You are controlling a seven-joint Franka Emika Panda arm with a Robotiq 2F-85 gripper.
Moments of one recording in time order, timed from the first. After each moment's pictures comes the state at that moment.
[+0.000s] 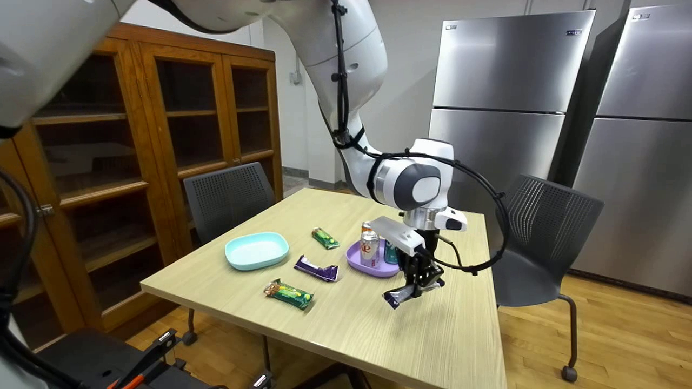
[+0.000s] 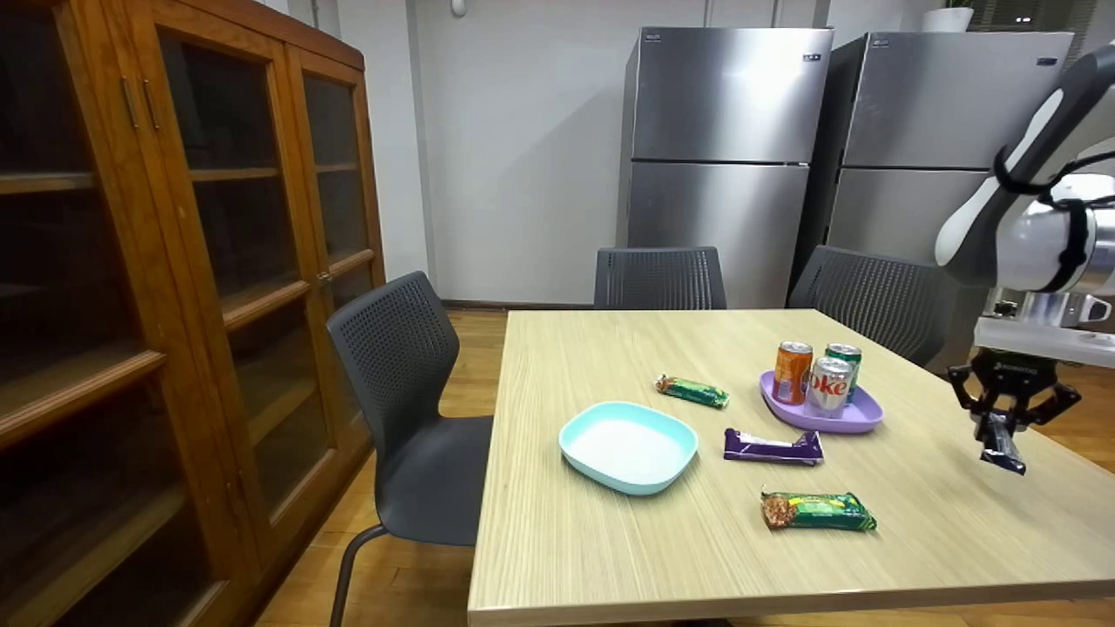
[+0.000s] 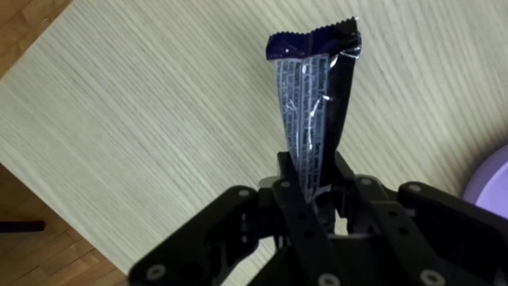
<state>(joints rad) -0.28 0.73 -0.17 -1.86 0.13 2.53 0.07</state>
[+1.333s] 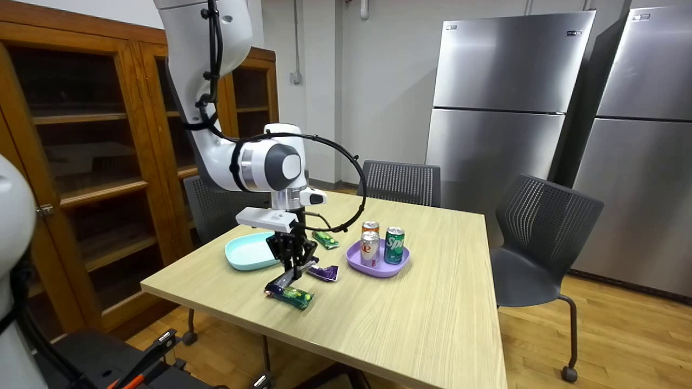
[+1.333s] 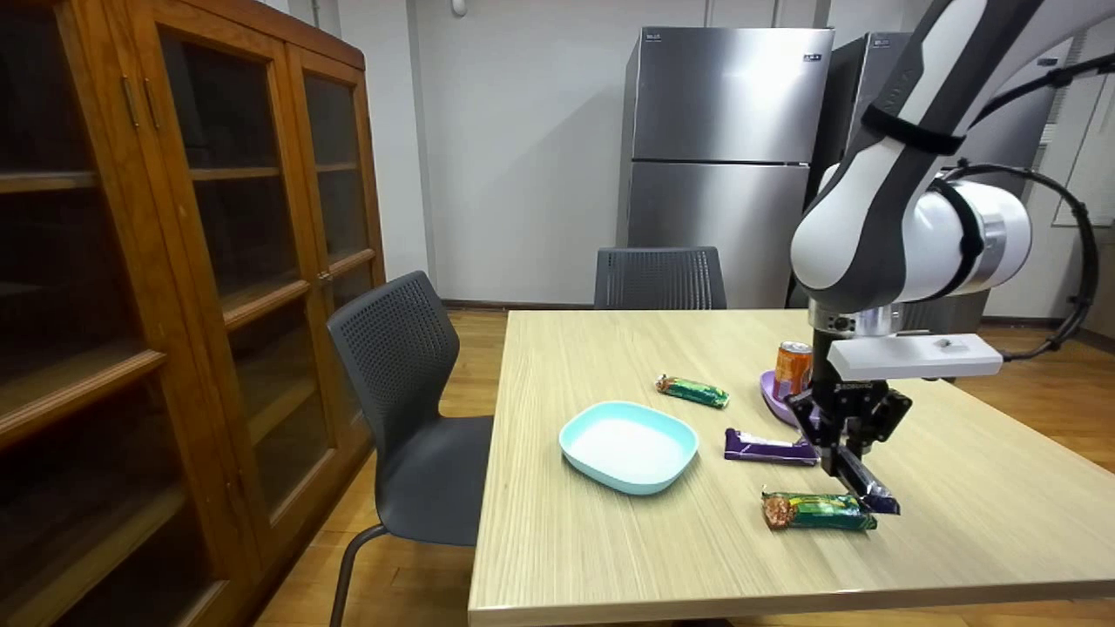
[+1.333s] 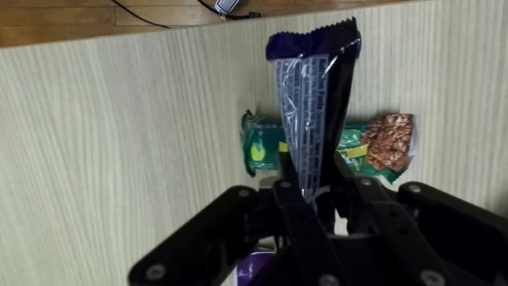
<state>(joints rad) 0.16 0.43 -0.12 -2.36 -0.11 2.70 0.15</state>
